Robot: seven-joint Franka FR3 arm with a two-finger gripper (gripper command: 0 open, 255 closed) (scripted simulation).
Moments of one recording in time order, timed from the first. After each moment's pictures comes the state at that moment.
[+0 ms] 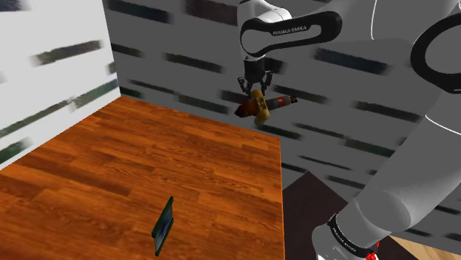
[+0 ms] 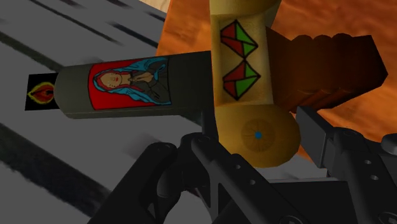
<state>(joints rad) -0.11 0.09 0.20 -1.83 -0.34 1.74 0.63</state>
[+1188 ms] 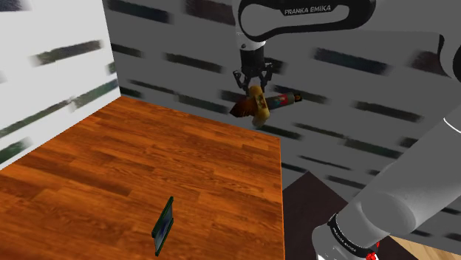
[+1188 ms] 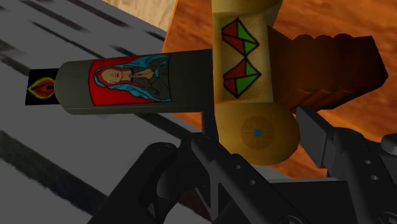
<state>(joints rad) -0.04 -0.04 0.27 -1.84 -0.28 1.59 0.72</state>
